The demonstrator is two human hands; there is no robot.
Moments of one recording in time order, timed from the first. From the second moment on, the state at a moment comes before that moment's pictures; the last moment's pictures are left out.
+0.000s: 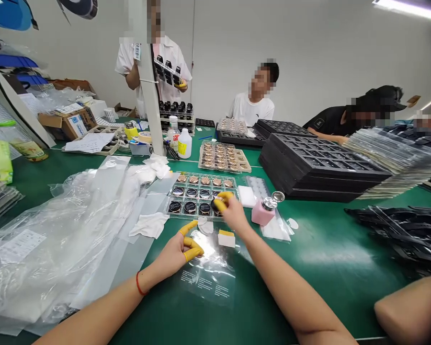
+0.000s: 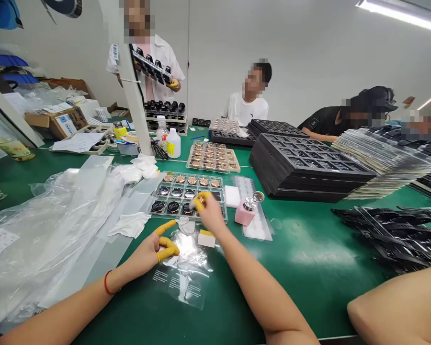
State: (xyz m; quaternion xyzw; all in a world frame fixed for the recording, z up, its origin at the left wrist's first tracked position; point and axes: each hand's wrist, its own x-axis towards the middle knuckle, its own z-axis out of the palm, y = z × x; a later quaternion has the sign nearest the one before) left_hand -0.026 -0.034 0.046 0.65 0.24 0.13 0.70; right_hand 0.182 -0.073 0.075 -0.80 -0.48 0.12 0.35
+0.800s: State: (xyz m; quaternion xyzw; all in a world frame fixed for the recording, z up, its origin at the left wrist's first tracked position) left_hand -0.027 -0.022 0.045 0.62 0.25 0.11 0.74; right_hand 0.261 -0.005 0.079 -0.86 -0.46 0.01 0.24
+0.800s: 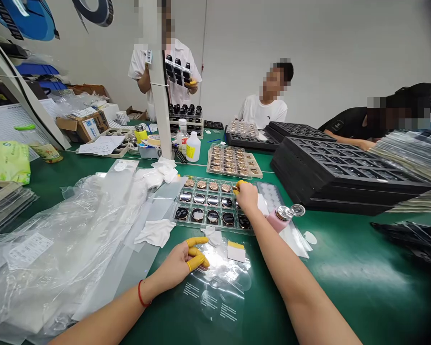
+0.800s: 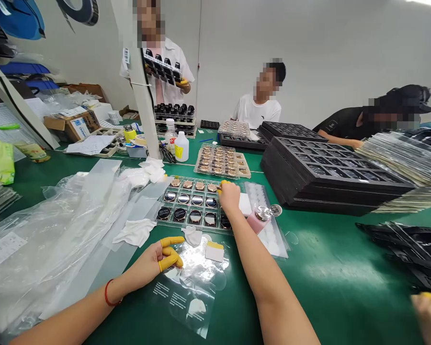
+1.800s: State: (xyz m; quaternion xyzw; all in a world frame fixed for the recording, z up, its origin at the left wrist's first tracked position) left_hand -0.031 -0.035 0.053 0.67 0.22 0.13 0.69; right_hand 0.130 -0.114 0.071 -0.68 -0.61 0.22 0.35
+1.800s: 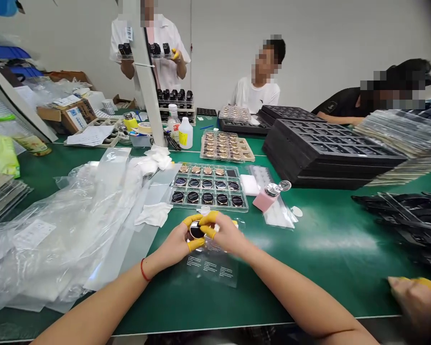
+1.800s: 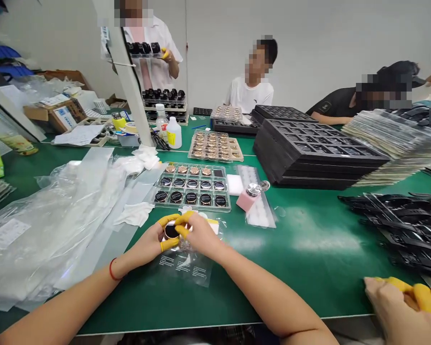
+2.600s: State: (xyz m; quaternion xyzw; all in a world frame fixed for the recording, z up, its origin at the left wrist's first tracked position) left_hand -0.033 -0.037 0.060 0.71 0.21 0.16 0.65; right_hand 0.106 -0.110 0.058 -0.59 -0.72 -0.04 0.37
